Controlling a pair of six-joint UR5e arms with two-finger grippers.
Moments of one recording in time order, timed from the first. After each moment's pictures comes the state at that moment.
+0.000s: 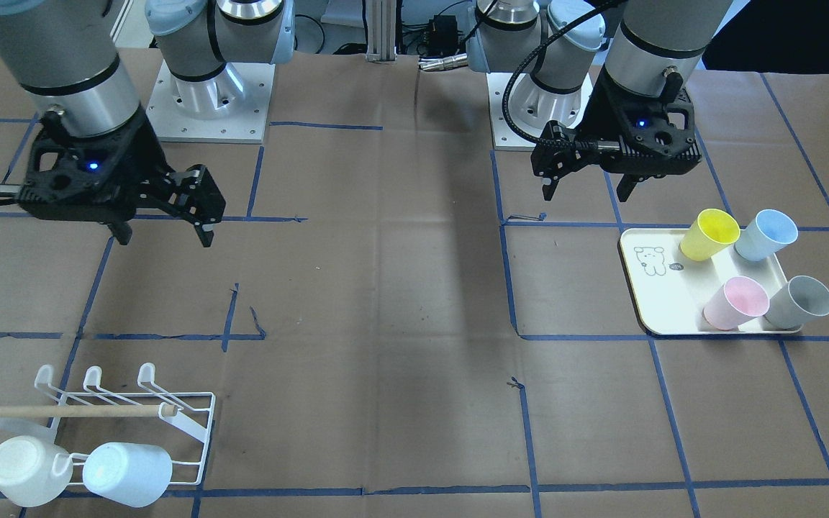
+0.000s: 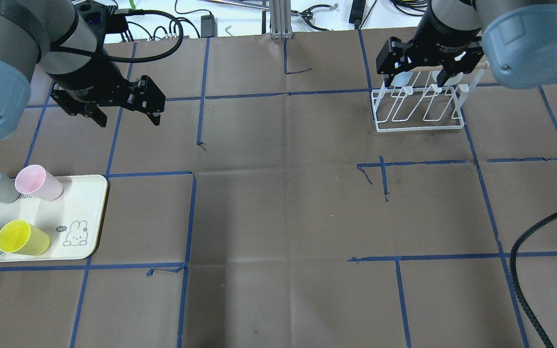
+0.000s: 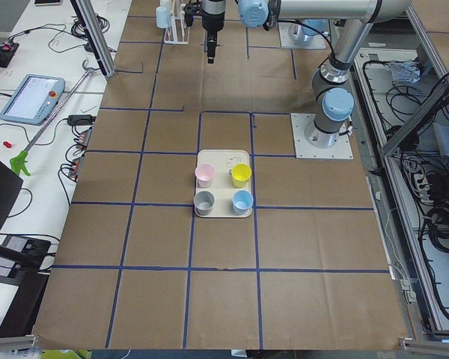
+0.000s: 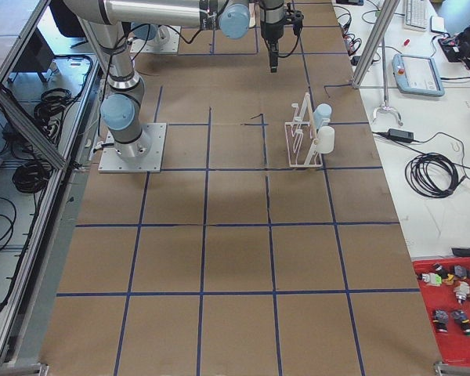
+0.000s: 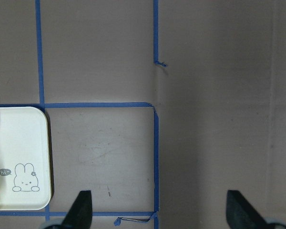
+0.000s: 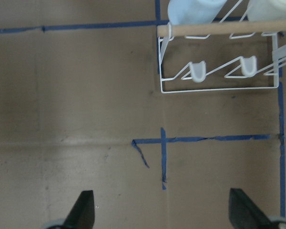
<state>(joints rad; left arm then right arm) -1.55 -1.54 -1.64 -1.47 1.58 0.02 1.61 -1.50 1.57 -1.75 -1.56 0.05</state>
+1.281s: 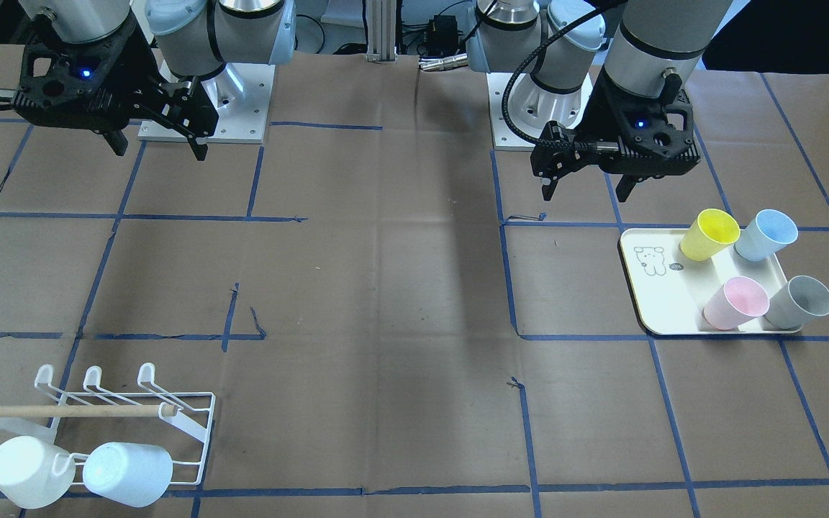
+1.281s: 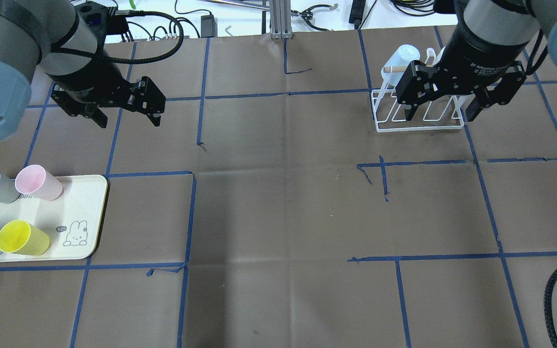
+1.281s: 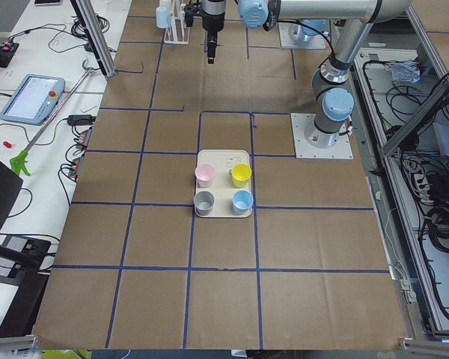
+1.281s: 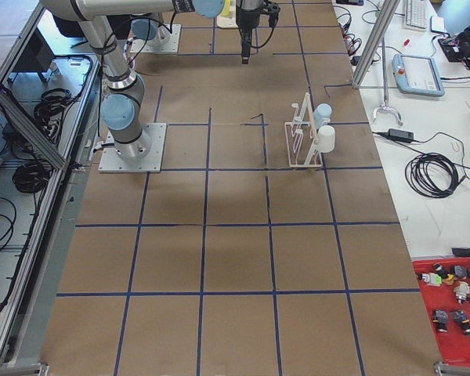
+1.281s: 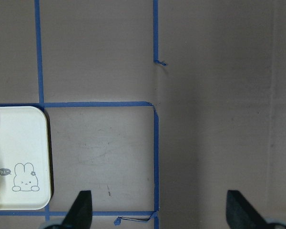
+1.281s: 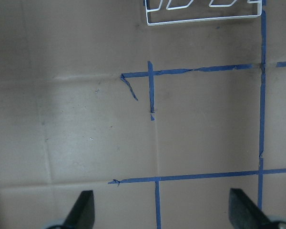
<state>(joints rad) -1.55 -1.54 -1.64 -1.47 1.58 0.03 1.56 -1.63 1.57 -1.50 -1.56 0.05</state>
